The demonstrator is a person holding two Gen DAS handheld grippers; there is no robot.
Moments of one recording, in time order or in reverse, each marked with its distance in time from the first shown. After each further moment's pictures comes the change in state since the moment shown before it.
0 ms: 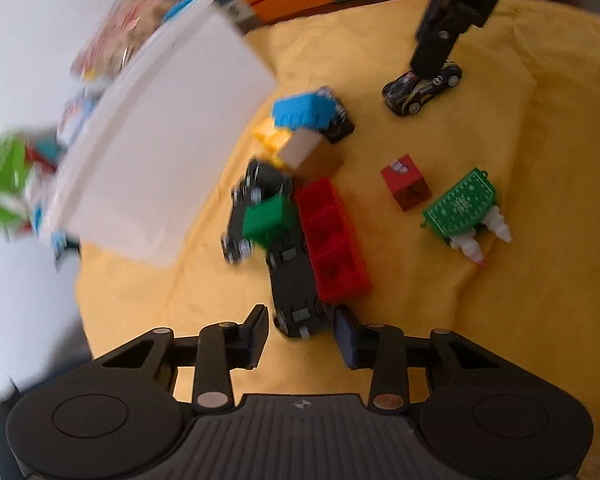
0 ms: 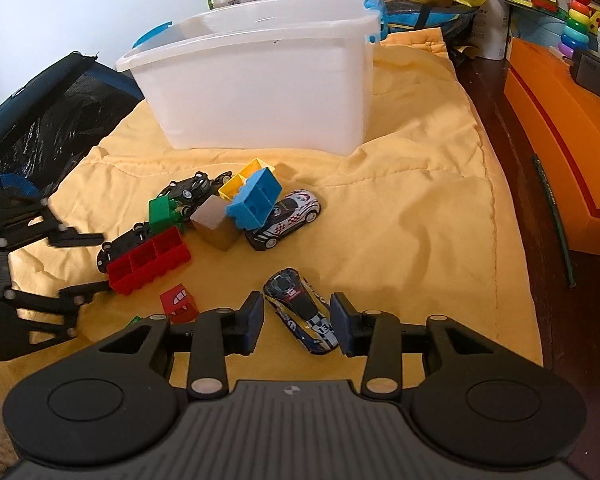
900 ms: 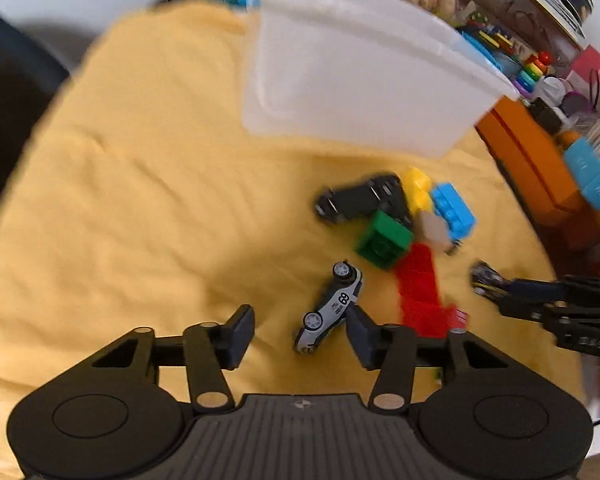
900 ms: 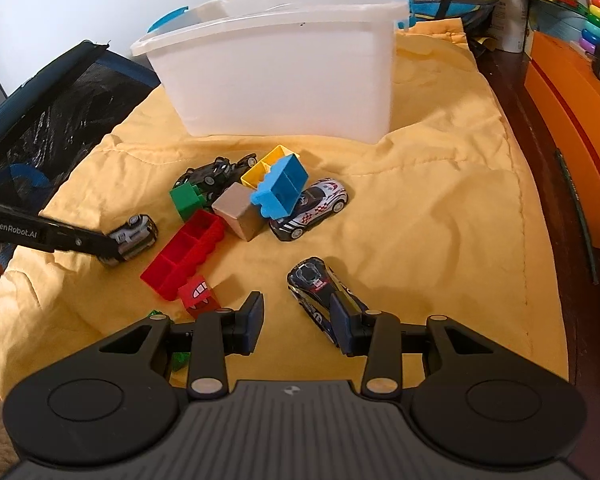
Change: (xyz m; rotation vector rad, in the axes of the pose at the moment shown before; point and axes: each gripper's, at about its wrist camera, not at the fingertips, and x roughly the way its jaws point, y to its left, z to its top) left arm 0.009 0.106 -0.081 -1.100 0.045 -0.323; right arm 0.010 0.011 0.000 -0.006 0.029 0.032
